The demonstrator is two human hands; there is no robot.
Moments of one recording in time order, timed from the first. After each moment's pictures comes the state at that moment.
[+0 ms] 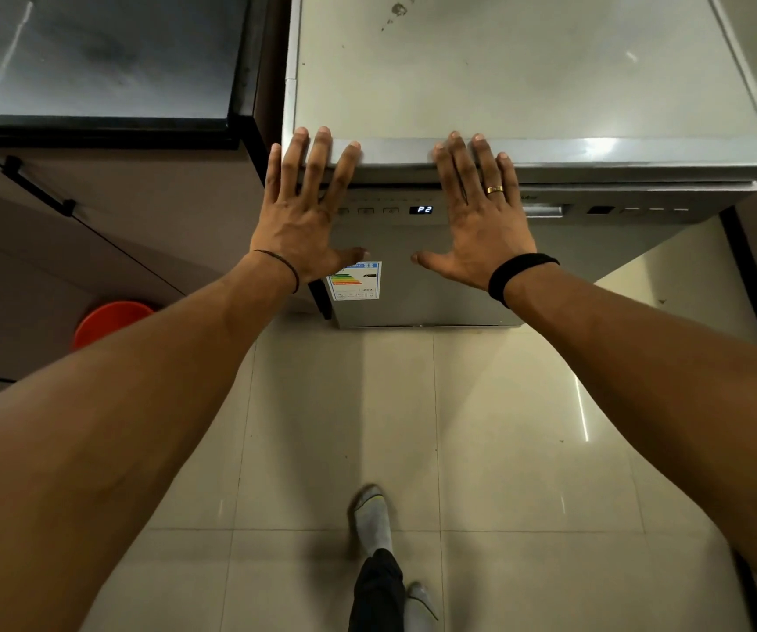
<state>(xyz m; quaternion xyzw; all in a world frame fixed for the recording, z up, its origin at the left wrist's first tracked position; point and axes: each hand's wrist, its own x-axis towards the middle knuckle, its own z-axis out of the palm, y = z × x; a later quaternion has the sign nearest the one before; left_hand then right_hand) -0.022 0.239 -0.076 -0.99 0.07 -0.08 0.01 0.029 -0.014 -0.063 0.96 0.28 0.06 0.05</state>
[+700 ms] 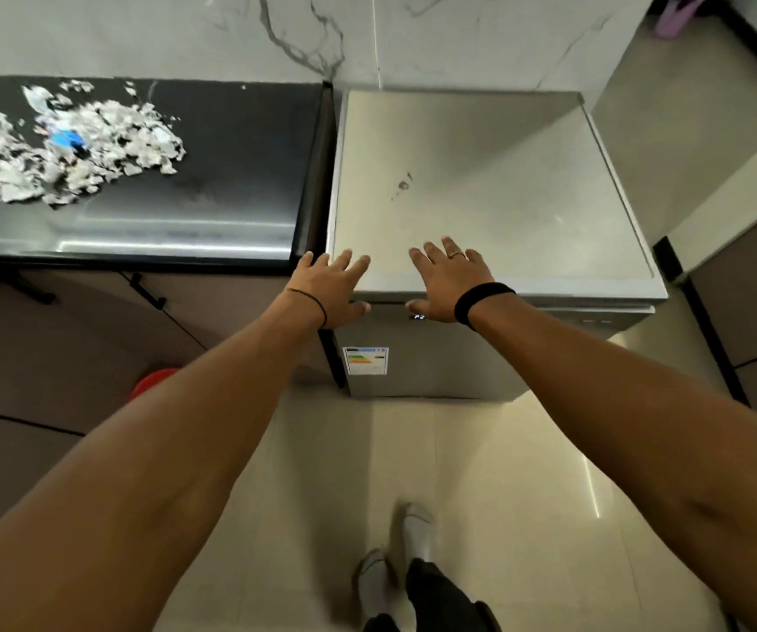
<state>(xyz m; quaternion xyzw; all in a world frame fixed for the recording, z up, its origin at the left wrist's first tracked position) -0.015 0.230 0.080 -0.99 0.04 0.14 0.06 0.041 0.025 0.099 0.95 0.28 -0.13 0.08</state>
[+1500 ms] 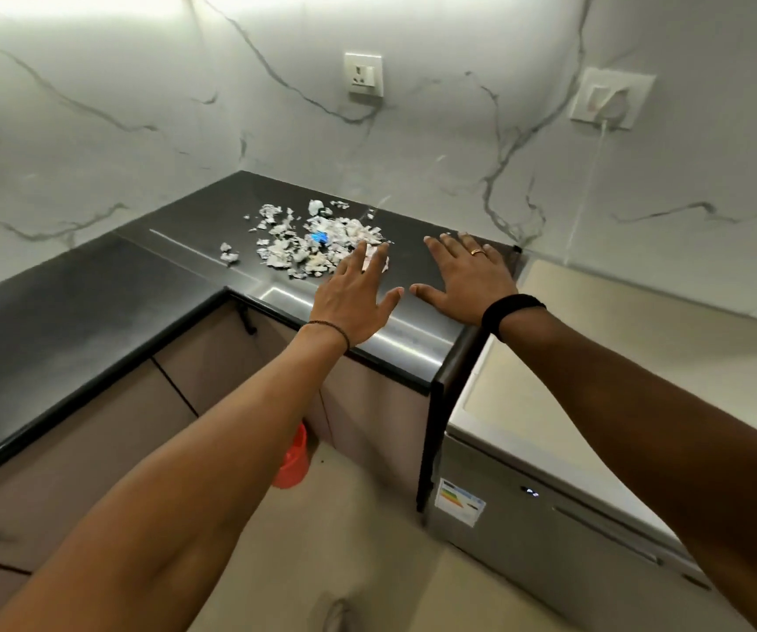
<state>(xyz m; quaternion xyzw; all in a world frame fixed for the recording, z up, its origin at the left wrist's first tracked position) -0.058 0.365 0.229 -0.95 -0.26 -0.17 -0.06 0.084 0.227 0.266 0.87 0.50 0.06 -0.05</state>
